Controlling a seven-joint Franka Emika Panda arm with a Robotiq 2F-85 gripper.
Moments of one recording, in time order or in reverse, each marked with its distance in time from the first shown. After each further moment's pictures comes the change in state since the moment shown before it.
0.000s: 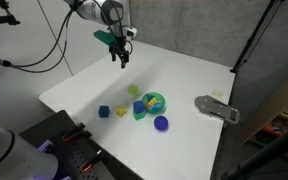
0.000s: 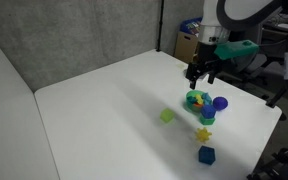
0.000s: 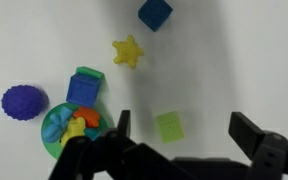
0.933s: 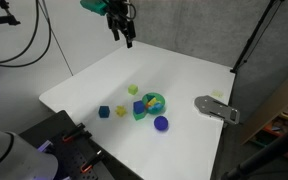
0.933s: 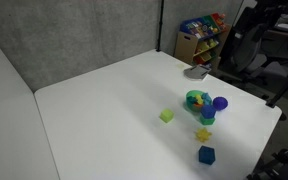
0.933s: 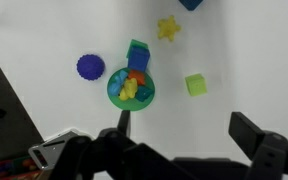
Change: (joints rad) arm -0.109 -0.445 -0.060 -0.148 -0.052 -0.084 -0.128
